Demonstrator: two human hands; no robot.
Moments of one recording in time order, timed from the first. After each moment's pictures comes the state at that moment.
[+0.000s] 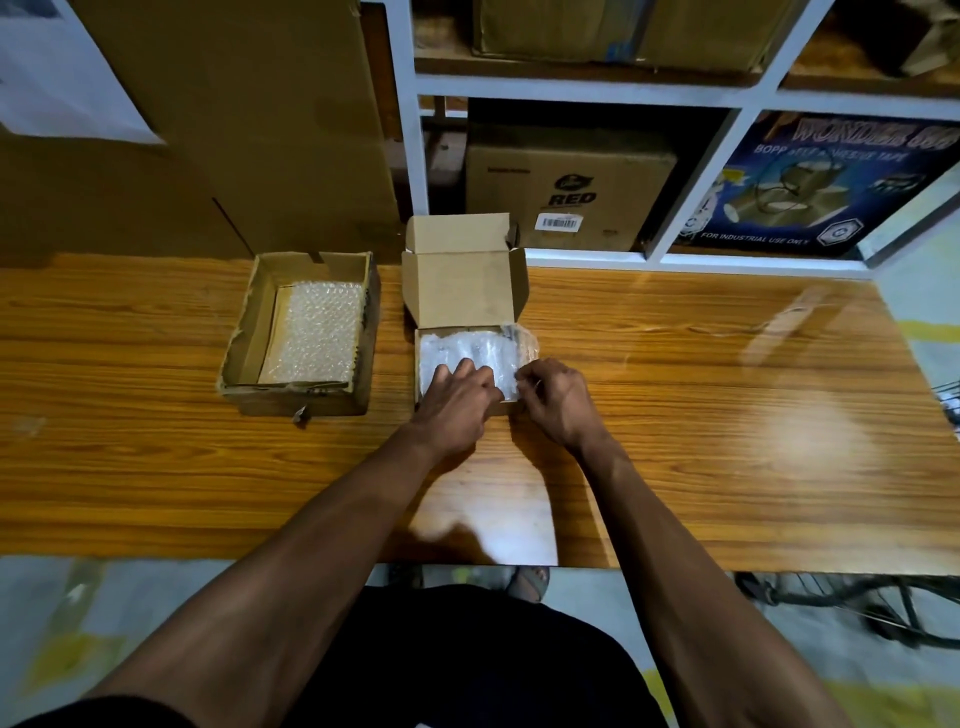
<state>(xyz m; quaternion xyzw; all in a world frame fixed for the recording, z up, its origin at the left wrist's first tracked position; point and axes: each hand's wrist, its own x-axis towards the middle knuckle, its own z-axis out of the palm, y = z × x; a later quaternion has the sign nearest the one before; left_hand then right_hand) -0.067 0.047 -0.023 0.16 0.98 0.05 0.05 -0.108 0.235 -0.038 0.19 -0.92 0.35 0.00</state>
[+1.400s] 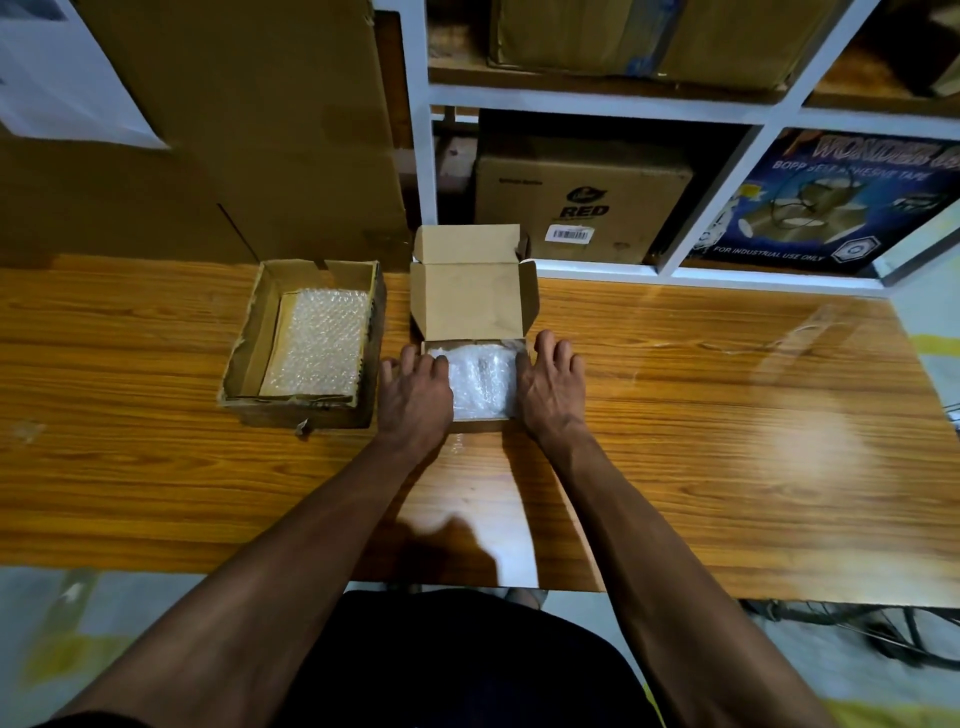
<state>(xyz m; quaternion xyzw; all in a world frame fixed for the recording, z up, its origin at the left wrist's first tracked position) -0.076 0.002 -0.023 -0.03 1.00 -0.04 0.01 -0.128 0.184 -0.007 0.15 -0.98 -0.13 -0.05</state>
